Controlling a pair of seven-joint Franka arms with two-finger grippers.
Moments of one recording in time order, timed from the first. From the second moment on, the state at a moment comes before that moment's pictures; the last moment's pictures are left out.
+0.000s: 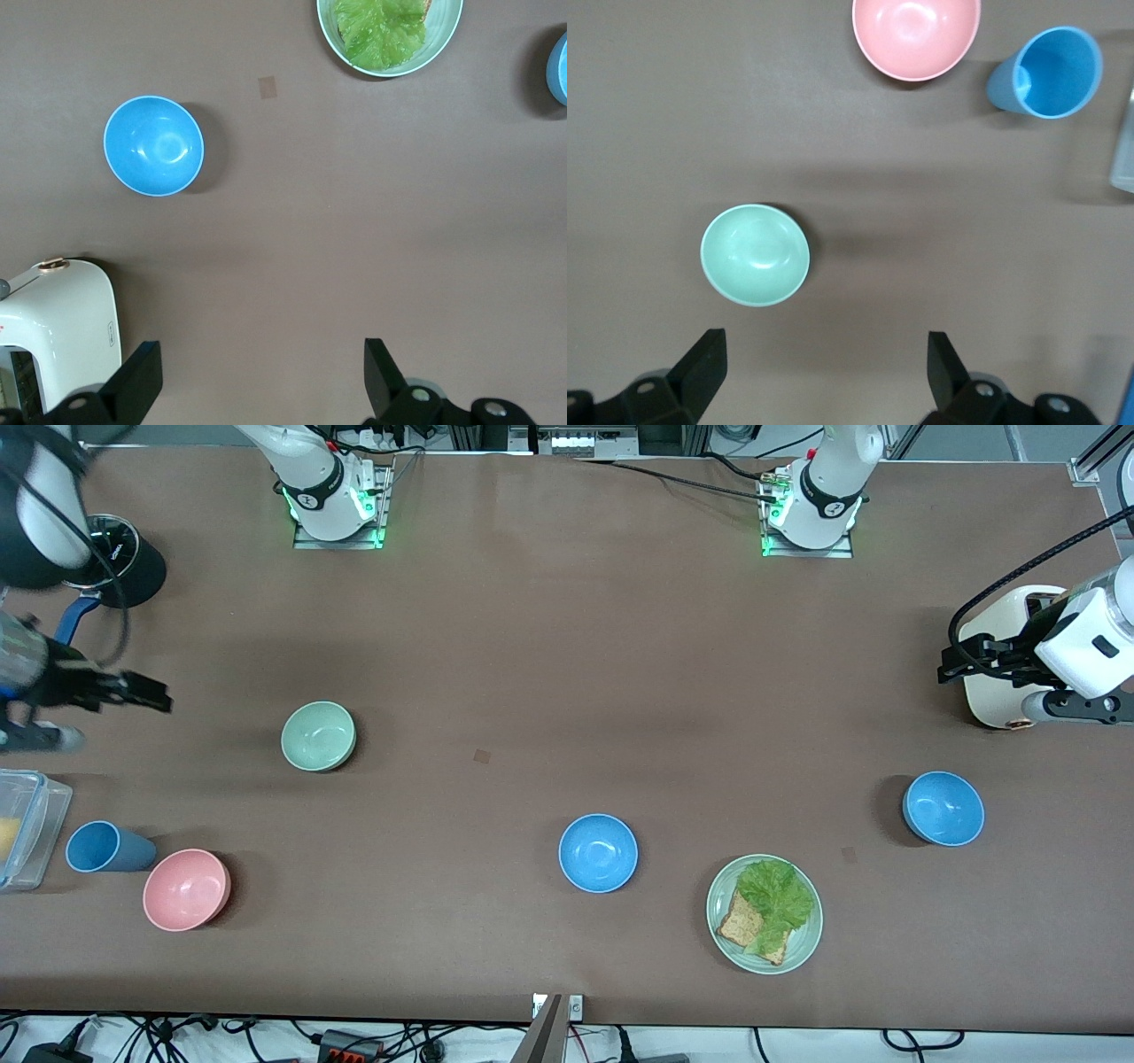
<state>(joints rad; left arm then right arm) 0.11 0.13 -0.12 -1.54 -0.01 1.54 0.02 -0.04 0.24 -0.02 -1.62 -0.03 1.75 -0.06</state>
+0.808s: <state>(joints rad) 0.11 0.14 -0.13 -1.54 -0.01 1.53 0.02 0.01 0.54 -0.01 -1.71 -0.03 1.92 -0.06</state>
